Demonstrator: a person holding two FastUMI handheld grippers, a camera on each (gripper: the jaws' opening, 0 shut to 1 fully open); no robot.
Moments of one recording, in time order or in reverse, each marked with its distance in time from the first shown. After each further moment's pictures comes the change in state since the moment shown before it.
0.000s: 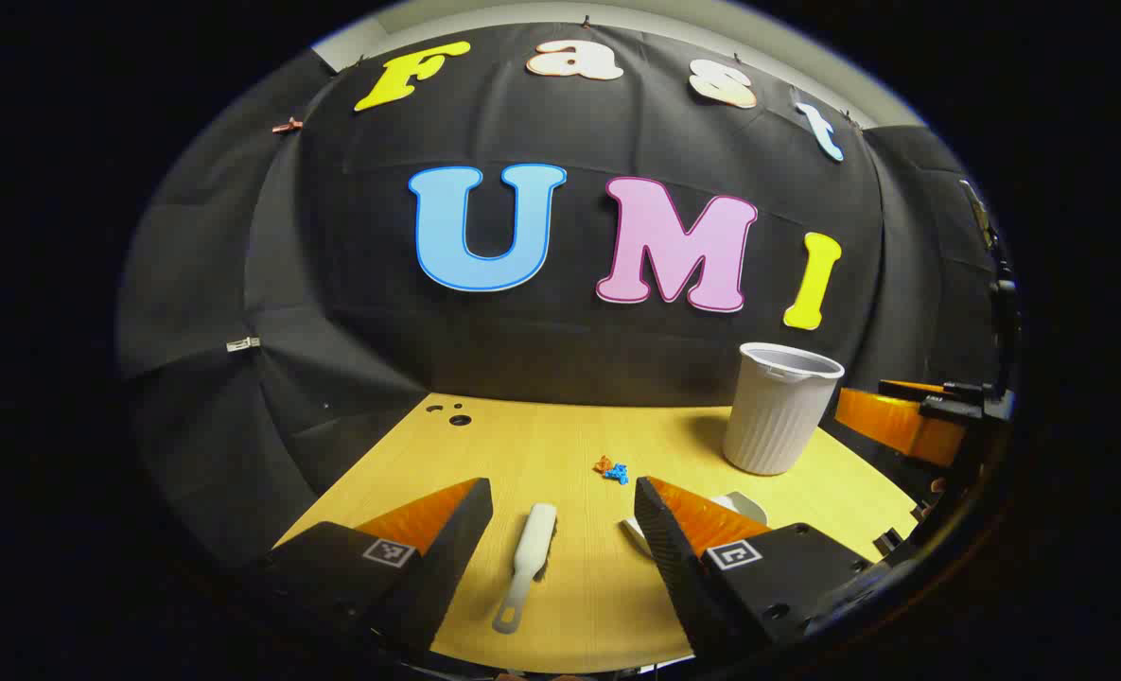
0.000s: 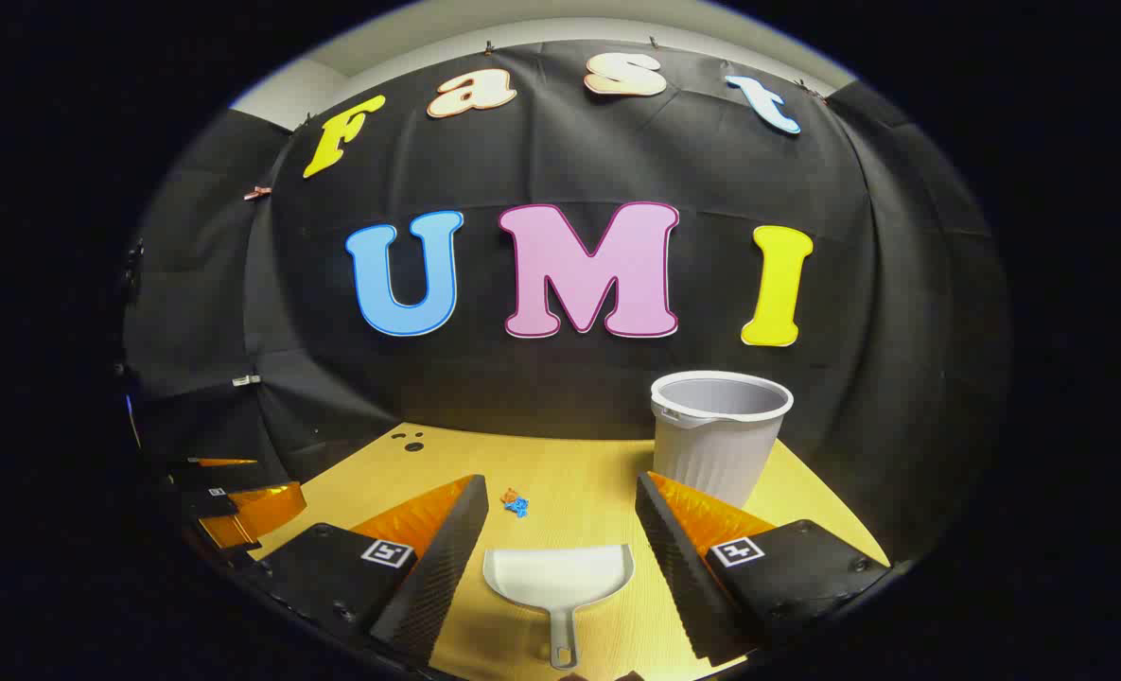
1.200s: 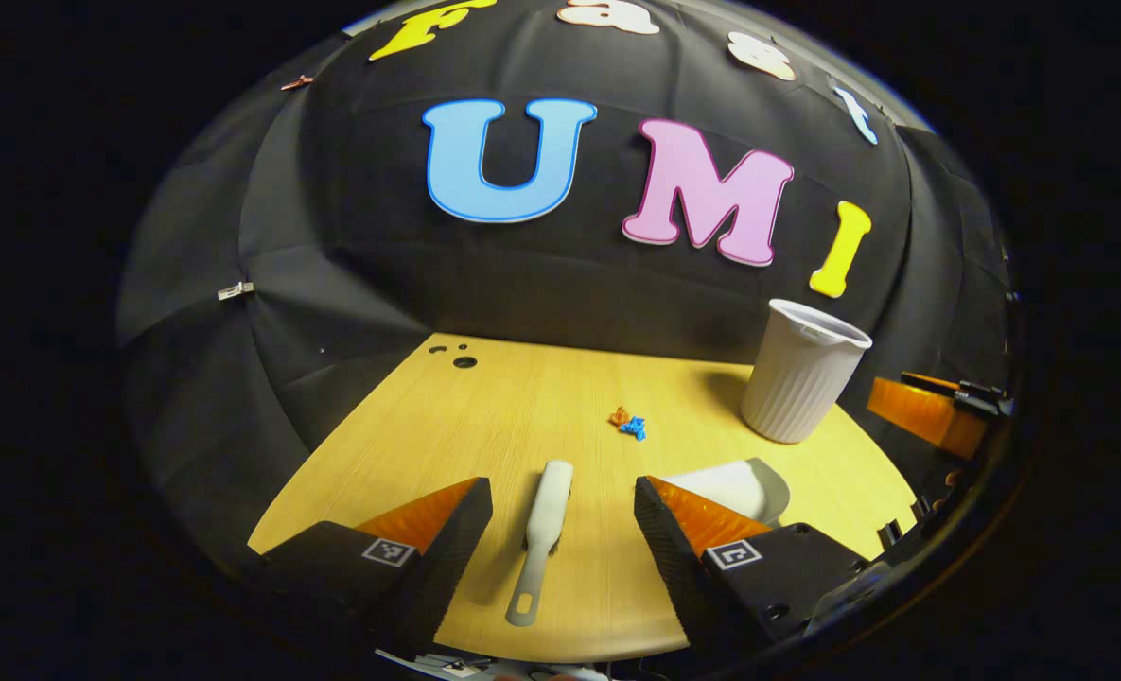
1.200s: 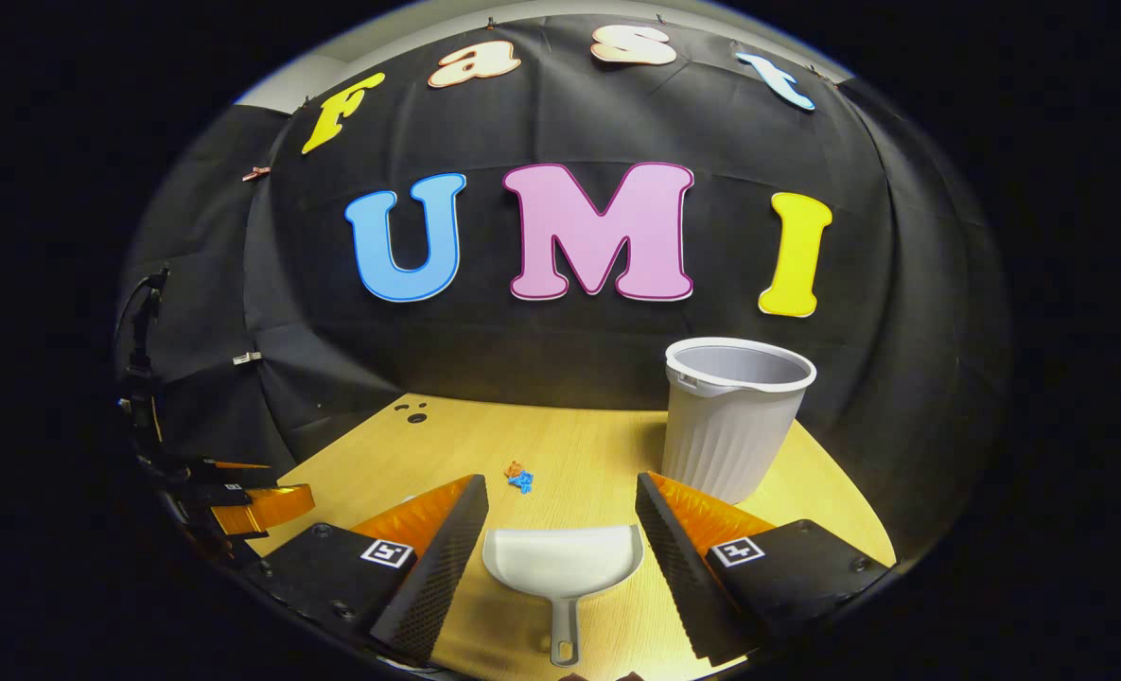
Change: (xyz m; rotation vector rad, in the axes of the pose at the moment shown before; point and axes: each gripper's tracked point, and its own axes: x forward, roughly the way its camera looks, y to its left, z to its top) left arm 0.040 0.028 -0.060 -0.050 0.217 0.010; right arm 0.022 -0.003 -0.034 -0.009 0.118 0.039
